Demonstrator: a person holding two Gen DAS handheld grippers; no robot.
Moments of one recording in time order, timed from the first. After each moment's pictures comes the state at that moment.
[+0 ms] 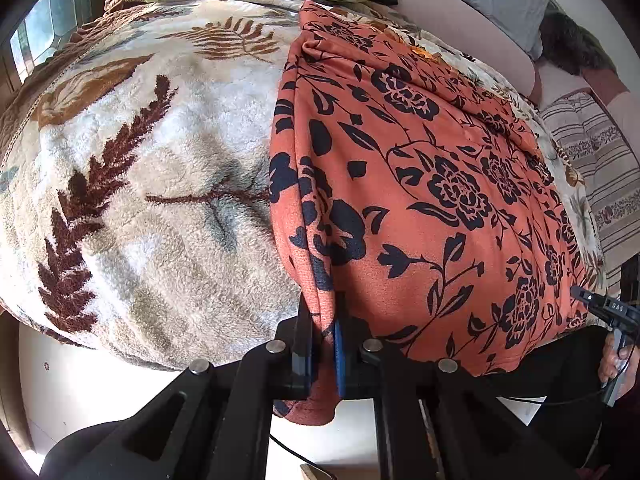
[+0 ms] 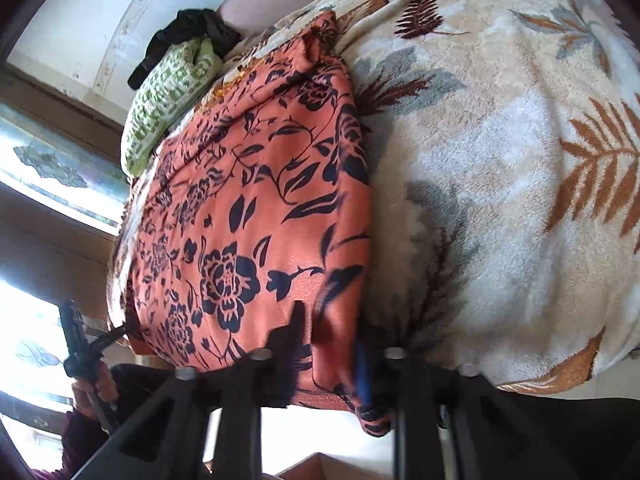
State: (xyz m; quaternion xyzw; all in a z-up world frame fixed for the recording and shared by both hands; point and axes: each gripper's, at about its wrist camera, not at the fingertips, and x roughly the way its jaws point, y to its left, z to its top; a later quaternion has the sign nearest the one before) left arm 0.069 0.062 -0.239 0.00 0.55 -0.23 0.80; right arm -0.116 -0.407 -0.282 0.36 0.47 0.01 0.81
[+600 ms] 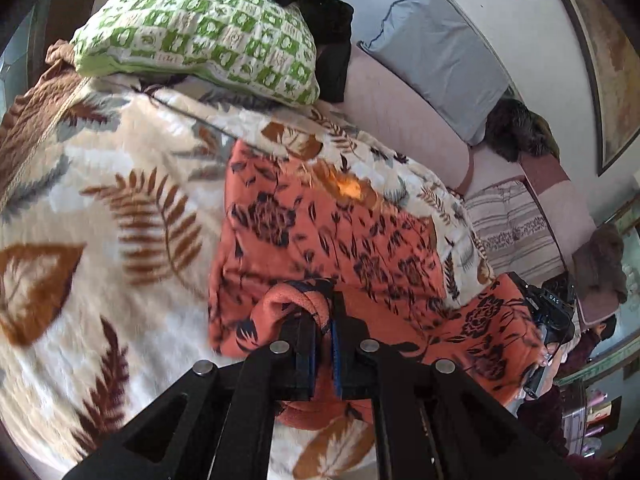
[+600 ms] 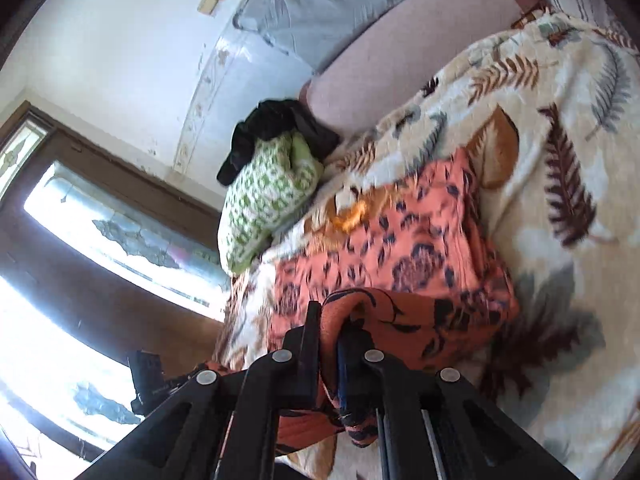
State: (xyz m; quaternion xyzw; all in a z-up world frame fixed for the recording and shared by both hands) left arm 0.242 0.024 -0.095 -0.12 0.50 -0.33 0.79; right arm 0.027 -0.479 -0.145 0.47 0.28 0.08 0.83
